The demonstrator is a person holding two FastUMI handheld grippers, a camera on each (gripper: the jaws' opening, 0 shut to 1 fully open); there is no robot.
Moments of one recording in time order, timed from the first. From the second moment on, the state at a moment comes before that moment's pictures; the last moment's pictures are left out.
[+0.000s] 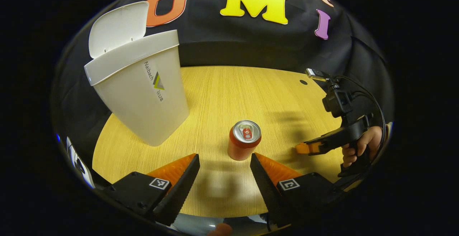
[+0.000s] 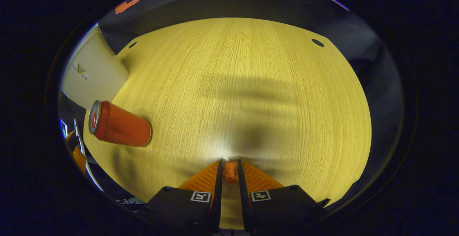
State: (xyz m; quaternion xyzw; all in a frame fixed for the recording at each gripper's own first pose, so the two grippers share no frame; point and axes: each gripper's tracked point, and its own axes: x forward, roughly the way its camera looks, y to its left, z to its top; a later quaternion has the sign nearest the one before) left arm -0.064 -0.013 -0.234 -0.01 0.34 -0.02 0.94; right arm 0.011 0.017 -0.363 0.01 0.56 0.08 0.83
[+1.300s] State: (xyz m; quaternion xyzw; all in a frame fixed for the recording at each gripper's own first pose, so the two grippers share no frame) left arm -0.077 0.048 -0.275 0.04 0.34 -0.04 0.94; right arm 0.110 0.196 -0.018 0.05 0.34 0.23 0.91
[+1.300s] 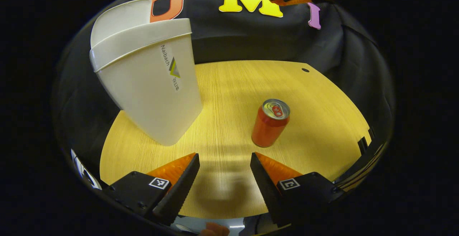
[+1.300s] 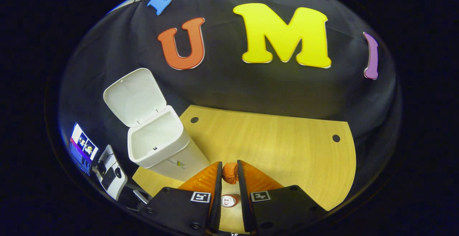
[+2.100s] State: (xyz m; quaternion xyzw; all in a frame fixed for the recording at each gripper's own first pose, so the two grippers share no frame) left arm -0.097 0.088 -0.285 0.00 0.34 -0.02 0.94; right arm 0.123 0.423 0.015 0.01 0.30 0.39 0.87
